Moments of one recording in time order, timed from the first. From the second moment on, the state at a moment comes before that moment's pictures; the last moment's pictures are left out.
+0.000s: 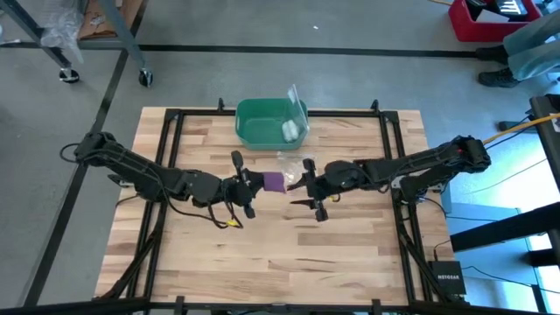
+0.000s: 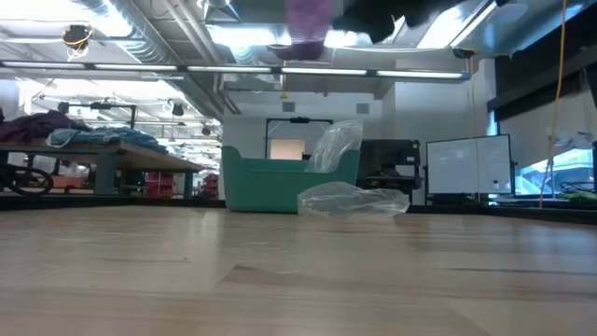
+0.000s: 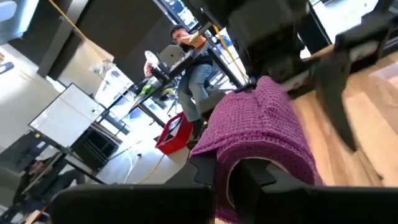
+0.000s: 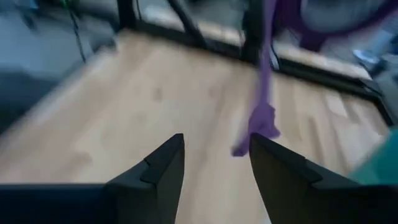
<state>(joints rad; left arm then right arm) -0.33 1.31 0.96 0.27 -0.72 0.63 0.15 1.36 0.92 0.03 -0.04 -0.19</state>
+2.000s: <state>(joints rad) -0.43 1.31 0.96 1.03 -0.84 1.11 0.29 1.59 0.92 0.34 0.05 -0.32</state>
